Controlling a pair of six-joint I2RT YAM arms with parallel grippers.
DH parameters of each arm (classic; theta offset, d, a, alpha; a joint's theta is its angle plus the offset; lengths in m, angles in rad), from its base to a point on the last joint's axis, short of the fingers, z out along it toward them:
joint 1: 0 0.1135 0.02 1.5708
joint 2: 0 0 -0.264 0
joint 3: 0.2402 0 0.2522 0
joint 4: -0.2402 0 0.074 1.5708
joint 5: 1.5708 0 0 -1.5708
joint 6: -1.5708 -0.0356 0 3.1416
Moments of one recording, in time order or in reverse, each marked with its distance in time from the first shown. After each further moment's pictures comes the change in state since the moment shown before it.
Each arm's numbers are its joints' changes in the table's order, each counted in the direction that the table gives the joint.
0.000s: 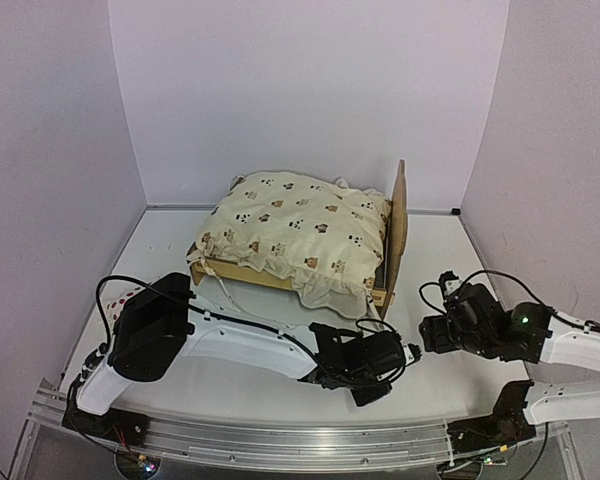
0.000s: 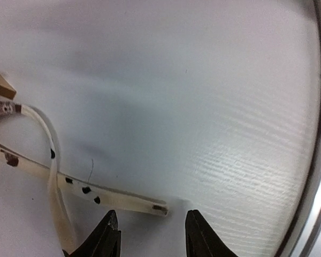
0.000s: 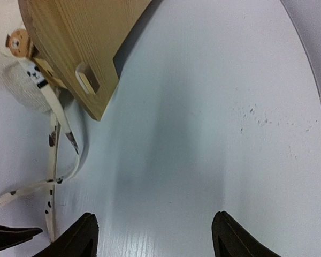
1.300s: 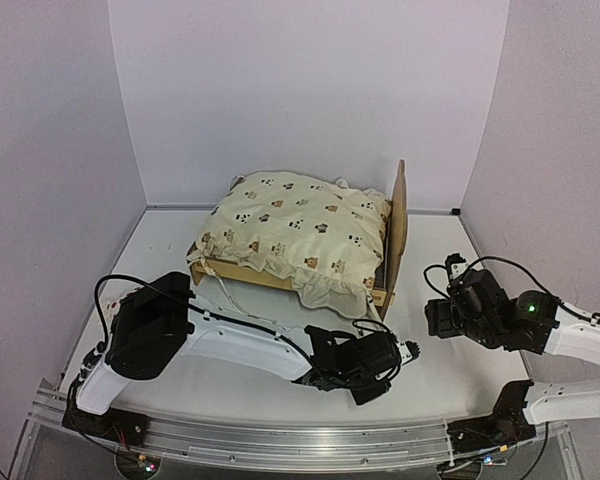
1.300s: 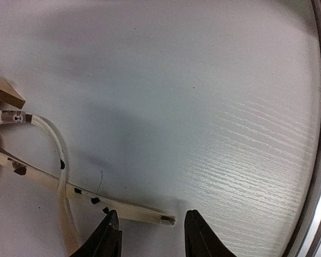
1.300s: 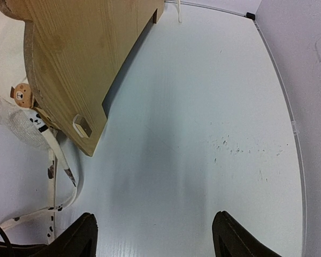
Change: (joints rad) left arm 0.004 0.017 -0.074 0.116 -0.023 -0.007; right arm 0.000 -0.009 0.100 -0.036 0.118 0.036
